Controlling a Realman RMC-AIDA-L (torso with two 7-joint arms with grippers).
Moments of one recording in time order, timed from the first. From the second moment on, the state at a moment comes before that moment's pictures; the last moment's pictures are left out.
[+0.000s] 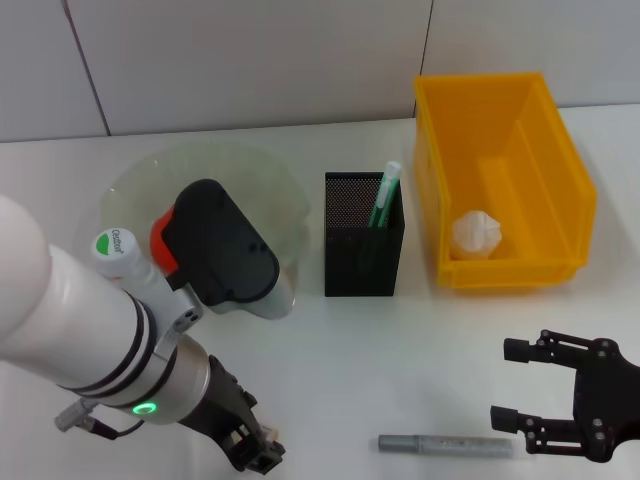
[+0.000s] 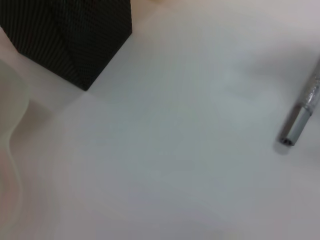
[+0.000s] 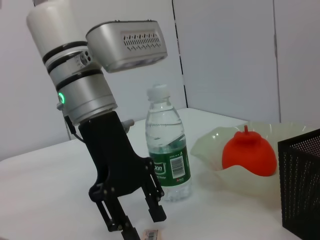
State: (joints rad) left arm -0.49 -2.08 1.90 1.51 2.54 1.44 -2.68; right arm 0.11 2.08 2.29 0.90 1.35 -1.70 1.19
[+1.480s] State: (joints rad) left arm -0.55 -2.08 1.95 1.43 2.57 1.43 -2.68; right arm 0.11 2.08 2.29 0.88 1.34 -1.70 1.19
